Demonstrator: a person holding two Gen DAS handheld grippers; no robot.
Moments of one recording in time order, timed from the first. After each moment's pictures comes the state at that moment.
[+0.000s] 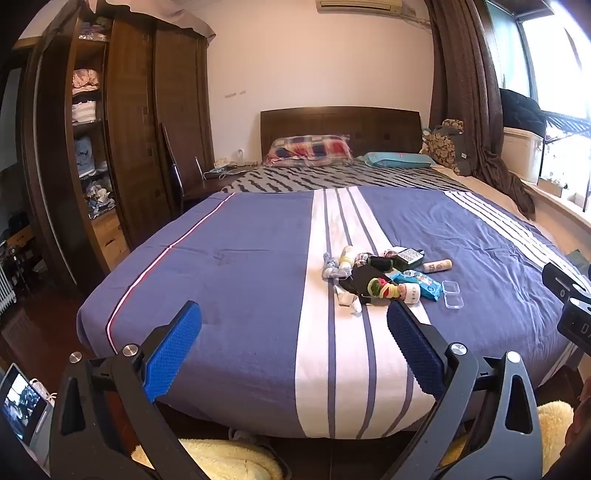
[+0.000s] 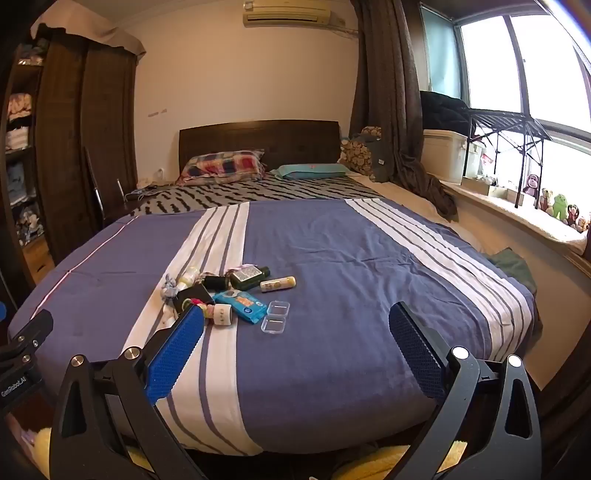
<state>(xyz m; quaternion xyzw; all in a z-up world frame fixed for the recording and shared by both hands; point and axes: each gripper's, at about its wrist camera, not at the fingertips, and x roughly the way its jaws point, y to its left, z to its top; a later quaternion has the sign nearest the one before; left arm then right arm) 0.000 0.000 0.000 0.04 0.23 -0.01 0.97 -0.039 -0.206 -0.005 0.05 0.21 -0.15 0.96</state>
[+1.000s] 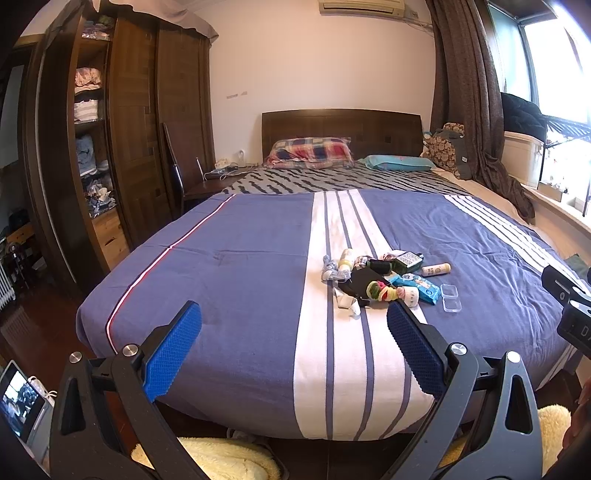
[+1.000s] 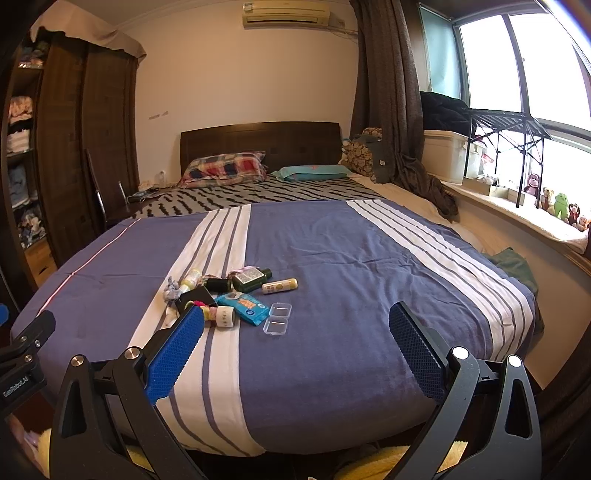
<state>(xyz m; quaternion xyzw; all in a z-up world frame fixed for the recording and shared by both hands) -0.003 0.002 0.006 0.03 0.23 -0.01 0.97 -0.040 -0.208 -0.003 0.05 0.21 -0.14 0.97</state>
